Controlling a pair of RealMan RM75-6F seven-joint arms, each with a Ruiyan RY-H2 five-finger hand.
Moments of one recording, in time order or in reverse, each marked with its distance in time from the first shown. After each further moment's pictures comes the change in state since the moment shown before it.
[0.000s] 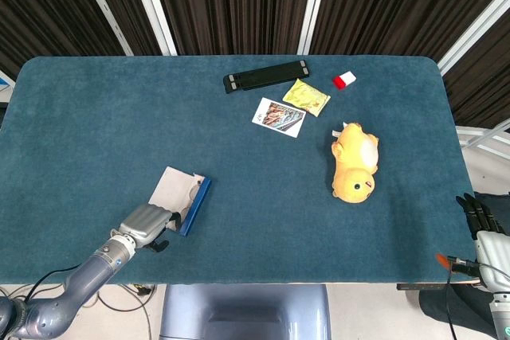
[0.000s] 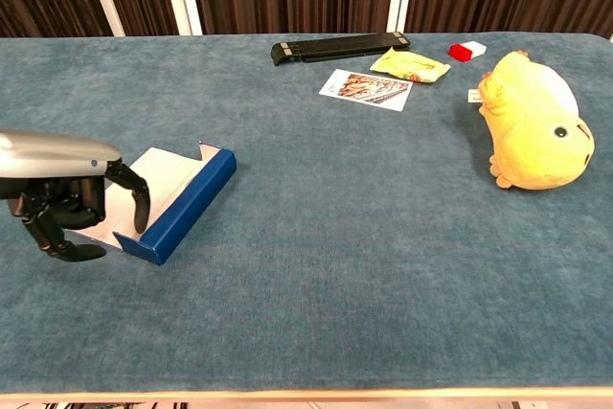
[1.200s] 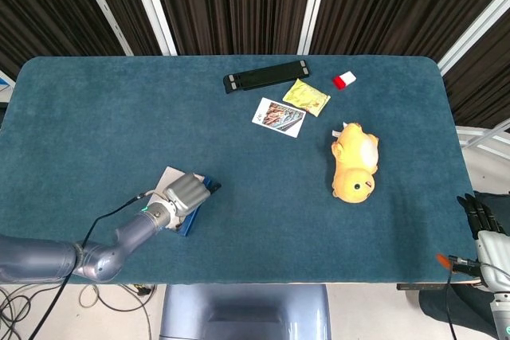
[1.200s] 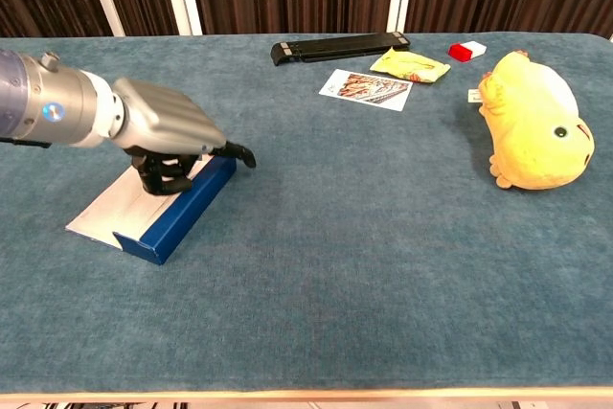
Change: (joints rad) left arm -0.420 -0.160 0.085 0.318 -0.155 -0.165 0.298; right arm 0.001 0.008 0.001 -0.009 0.014 -0.014 0.011
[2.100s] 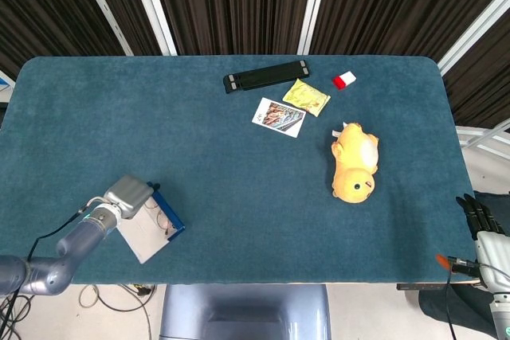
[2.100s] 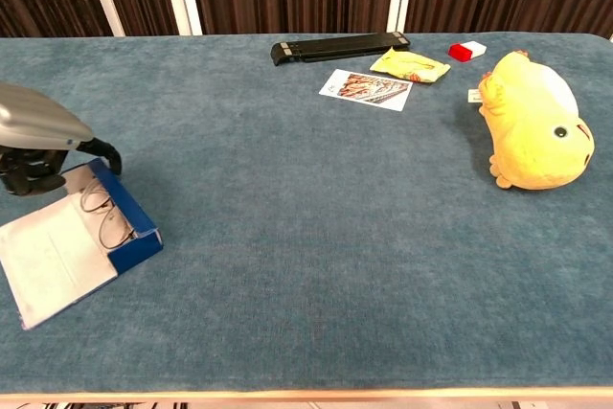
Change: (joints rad) left arm 0.121 0.186 0.180 -0.080 0.008 0.095 -0.155; right arm -0.002 -0.002 -0.004 0.002 -0.013 0.008 -0.005
